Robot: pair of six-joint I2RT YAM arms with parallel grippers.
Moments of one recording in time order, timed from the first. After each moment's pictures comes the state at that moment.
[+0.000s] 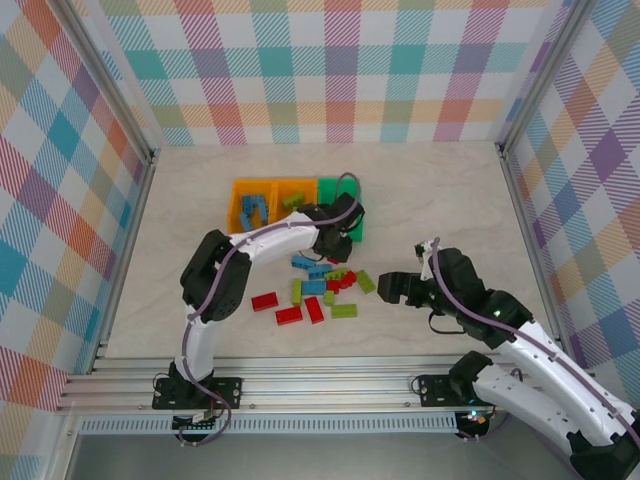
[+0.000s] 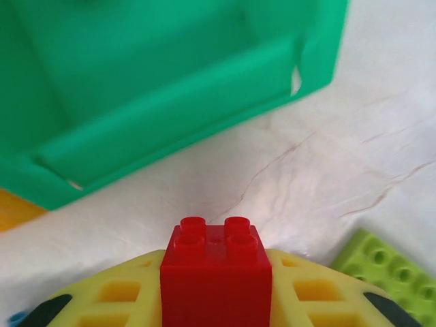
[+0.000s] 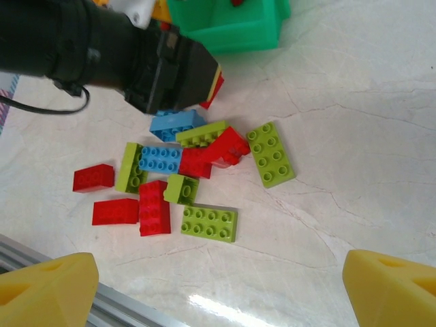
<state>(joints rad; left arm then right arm) -0.78 2.05 1.65 -0.76 -0.12 -0.34 0.67 0.69 0.72 -0.73 -0.04 0.62</state>
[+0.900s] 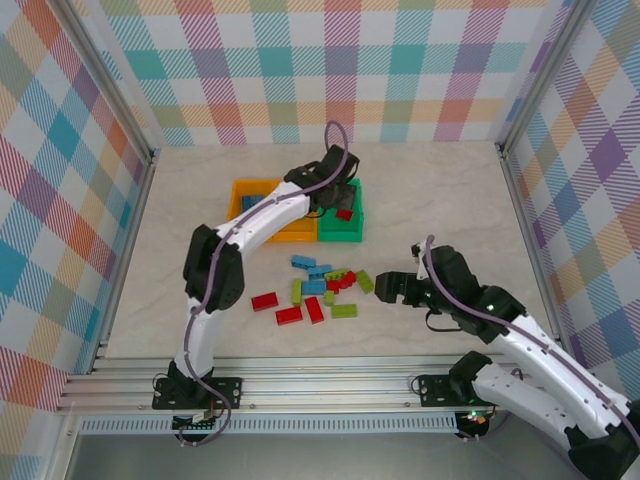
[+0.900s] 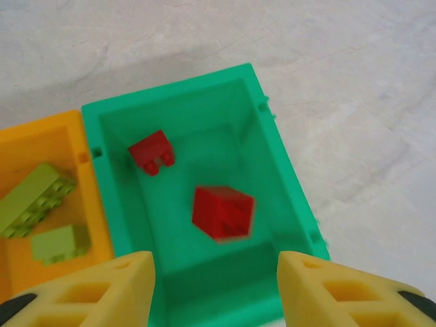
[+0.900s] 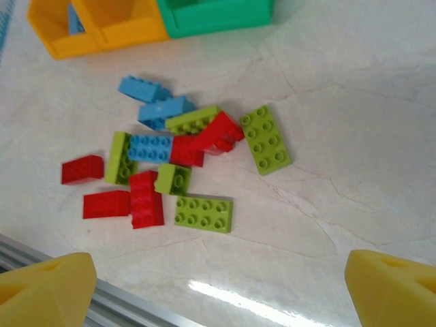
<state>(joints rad) -0.69 2.08 1.94 -0.73 -0.20 -0.31 0.67 0.78 0.72 -0.73 -0.06 0.64</state>
